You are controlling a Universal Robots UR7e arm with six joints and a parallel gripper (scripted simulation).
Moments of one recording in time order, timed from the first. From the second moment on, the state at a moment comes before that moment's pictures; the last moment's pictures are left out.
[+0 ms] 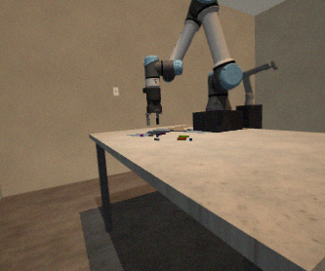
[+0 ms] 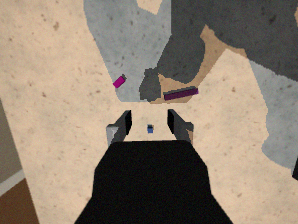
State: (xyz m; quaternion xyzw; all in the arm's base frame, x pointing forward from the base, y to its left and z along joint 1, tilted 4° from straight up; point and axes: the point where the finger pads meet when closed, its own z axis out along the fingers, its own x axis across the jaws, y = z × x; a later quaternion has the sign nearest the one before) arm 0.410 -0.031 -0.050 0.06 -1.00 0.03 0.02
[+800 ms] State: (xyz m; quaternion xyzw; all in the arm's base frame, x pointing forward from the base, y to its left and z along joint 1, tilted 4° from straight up) arm 0.414 -0.034 -0.050 0.03 -1.00 0.03 0.02
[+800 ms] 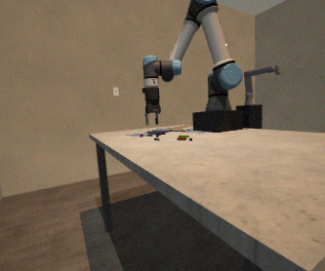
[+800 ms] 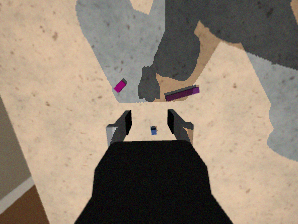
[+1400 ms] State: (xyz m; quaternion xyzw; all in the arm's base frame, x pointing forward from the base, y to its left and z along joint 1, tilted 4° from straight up) arm 0.450 -0.061 -0.045 -0.24 -0.97 0.03 0.01
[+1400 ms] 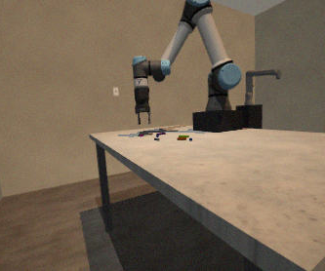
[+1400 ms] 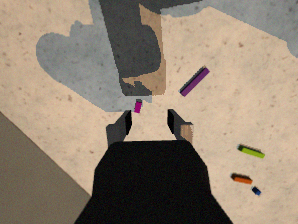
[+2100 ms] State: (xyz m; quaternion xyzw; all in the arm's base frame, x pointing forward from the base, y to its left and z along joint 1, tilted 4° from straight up) arm 0.467 -0.073 -0.043 -0.37 -0.93 0.03 0.01
